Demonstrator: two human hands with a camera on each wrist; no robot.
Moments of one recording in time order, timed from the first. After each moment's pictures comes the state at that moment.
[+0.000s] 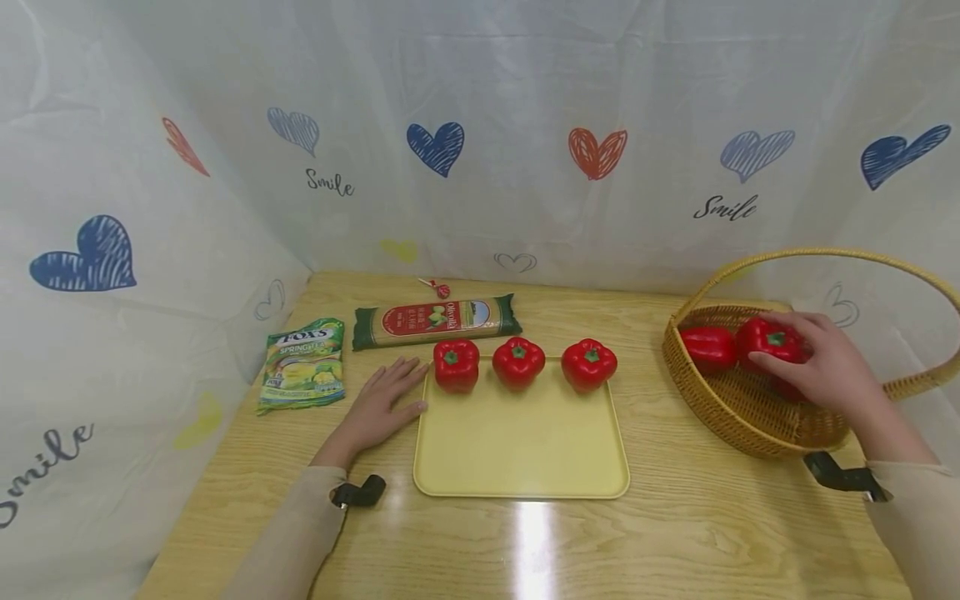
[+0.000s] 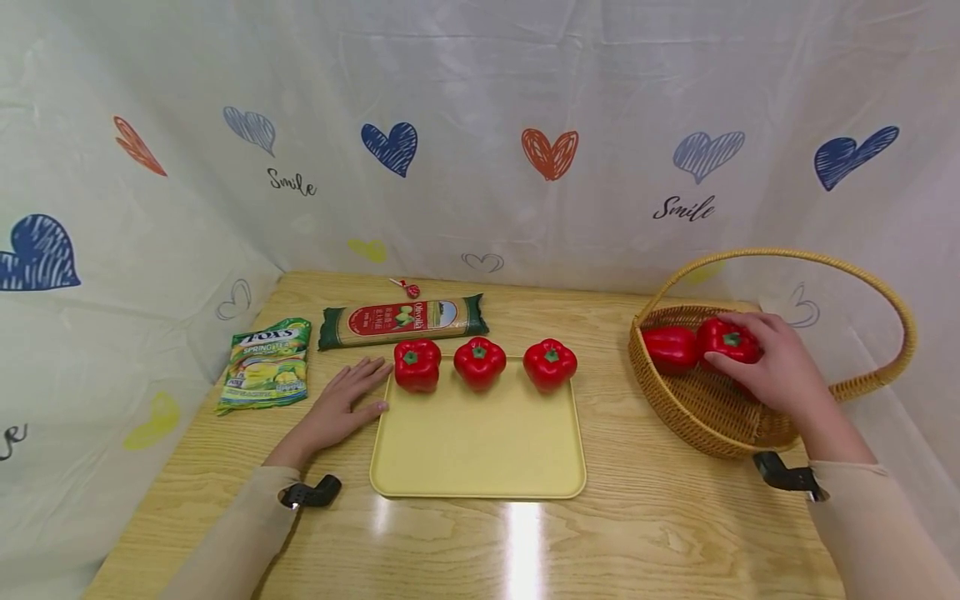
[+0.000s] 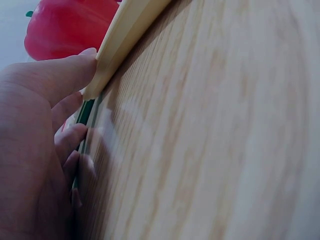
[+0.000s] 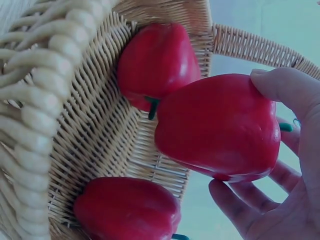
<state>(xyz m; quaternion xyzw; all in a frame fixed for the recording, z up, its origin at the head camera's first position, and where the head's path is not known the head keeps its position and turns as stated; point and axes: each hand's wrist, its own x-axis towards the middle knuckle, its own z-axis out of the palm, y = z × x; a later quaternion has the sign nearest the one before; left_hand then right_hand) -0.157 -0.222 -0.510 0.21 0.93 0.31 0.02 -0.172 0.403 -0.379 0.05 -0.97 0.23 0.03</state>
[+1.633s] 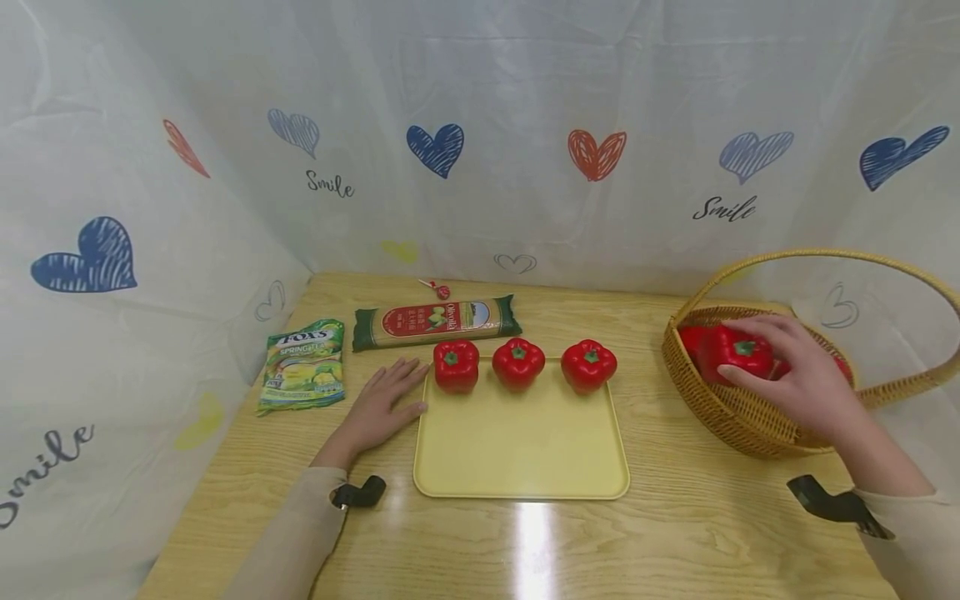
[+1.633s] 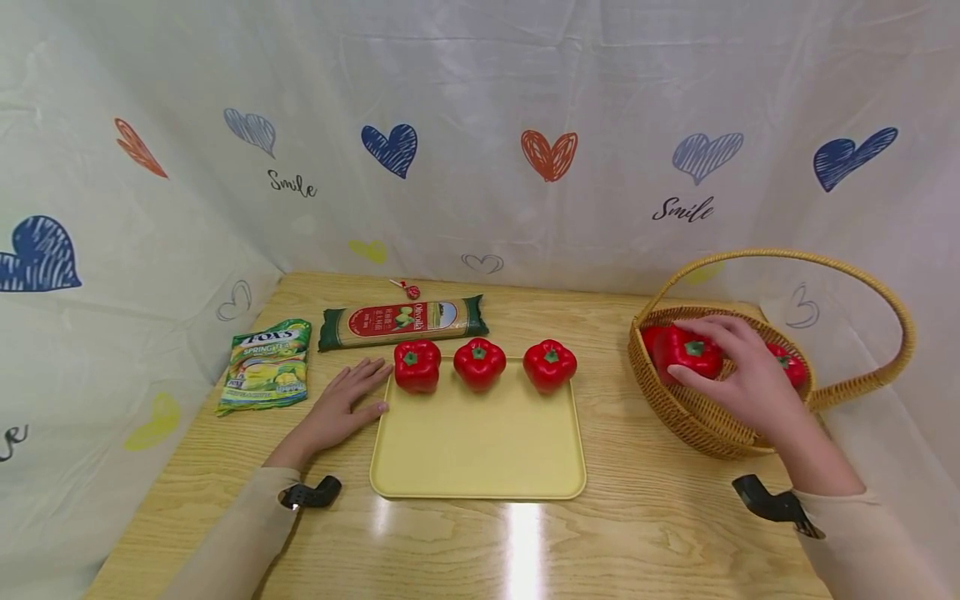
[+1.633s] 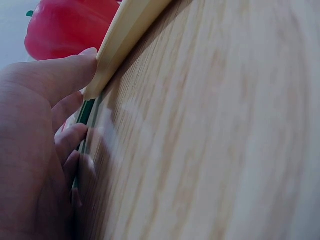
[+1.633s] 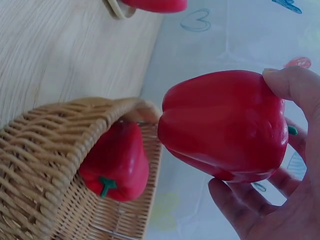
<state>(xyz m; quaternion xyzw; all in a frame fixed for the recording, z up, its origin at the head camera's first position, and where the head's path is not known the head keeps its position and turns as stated) -0.157 -0.222 -0.510 0.21 0.93 0.31 0.02 -0.143 0.352 -0.361 0.14 -0.95 0.26 0.09</state>
